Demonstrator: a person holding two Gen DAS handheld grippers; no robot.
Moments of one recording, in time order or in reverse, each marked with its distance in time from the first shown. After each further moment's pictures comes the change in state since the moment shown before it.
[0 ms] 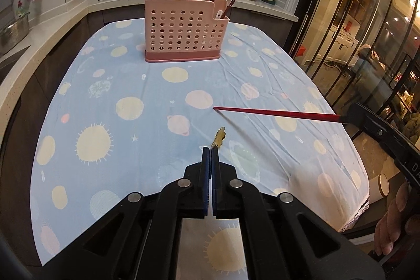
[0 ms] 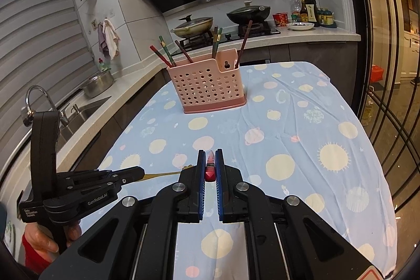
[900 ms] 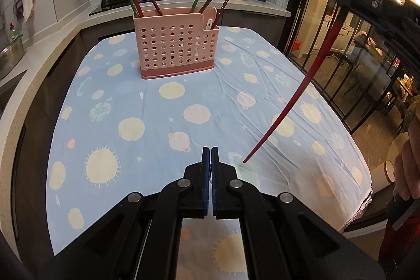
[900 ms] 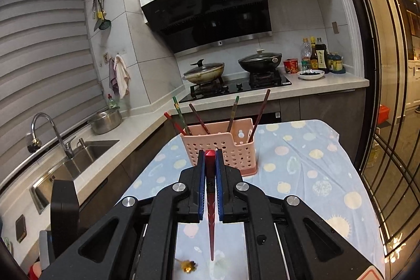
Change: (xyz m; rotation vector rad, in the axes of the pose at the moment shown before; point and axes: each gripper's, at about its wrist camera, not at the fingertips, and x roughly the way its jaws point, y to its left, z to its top) left arm -0.009 -0.007 0.019 0.088 0.001 0.012; right arm -0.007 0.026 0.084 -0.053 -0.229 0.037
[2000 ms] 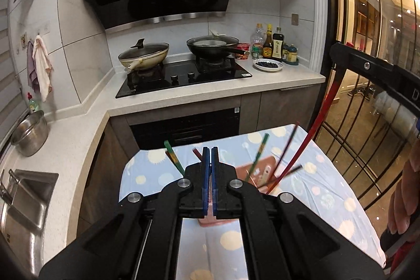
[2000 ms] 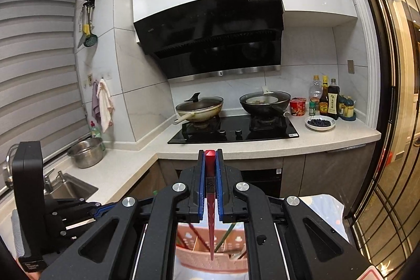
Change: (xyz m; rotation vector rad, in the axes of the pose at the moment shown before) left arm -0.012 0.070 0.262 0.047 -0.277 0.190; right arm 0.149 0.018 0.196 -0.085 -0.078 -0.053
